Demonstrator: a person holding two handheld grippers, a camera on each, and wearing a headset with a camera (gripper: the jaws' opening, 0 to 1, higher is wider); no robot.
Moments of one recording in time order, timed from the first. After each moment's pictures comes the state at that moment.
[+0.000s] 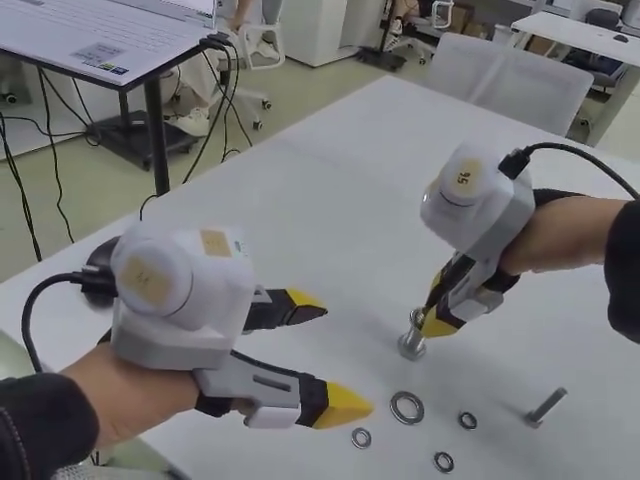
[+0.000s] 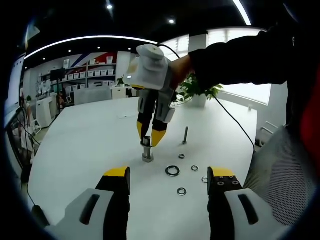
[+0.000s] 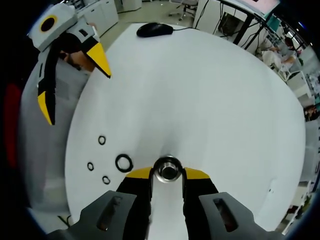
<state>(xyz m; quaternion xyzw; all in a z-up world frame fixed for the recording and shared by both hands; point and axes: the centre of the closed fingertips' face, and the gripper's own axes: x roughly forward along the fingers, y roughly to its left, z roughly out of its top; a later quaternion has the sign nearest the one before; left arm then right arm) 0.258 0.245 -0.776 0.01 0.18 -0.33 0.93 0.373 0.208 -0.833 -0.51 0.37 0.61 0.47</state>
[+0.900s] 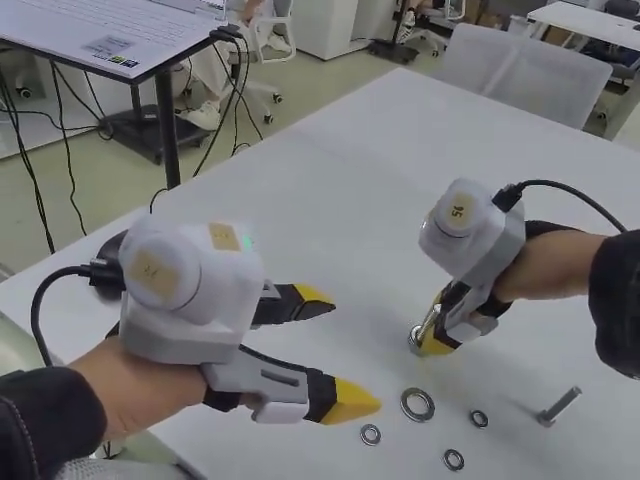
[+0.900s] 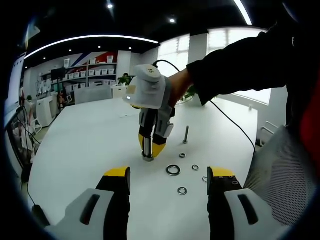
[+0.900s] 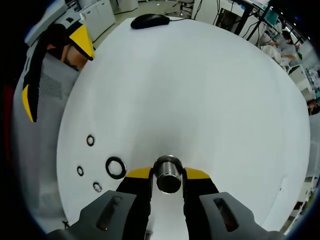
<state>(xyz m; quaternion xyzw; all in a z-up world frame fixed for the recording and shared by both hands) 0.258 0.245 -0.777 0.01 0.19 -0.32 0.93 0.369 0.209 -0.863 -0.50 0.39 0.61 0.48</state>
